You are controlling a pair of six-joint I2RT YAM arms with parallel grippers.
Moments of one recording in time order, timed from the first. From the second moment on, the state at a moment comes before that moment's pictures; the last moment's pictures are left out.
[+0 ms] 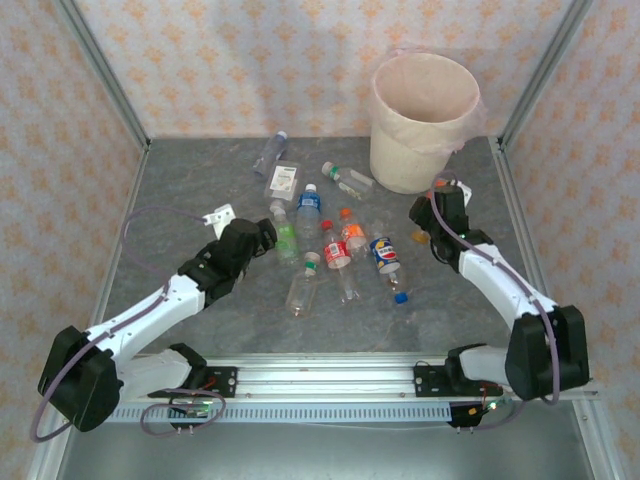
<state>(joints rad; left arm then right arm) -0.52 1.11 0.68 -0.26 -0.49 -0.81 0.22 1.25 0.81 -0.21 0.20 0.62</state>
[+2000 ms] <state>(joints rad) -0.48 0.87 0.59 -0.38 -0.59 -0.93 0.03 2.29 2.55 -0.61 0.30 -0.04</state>
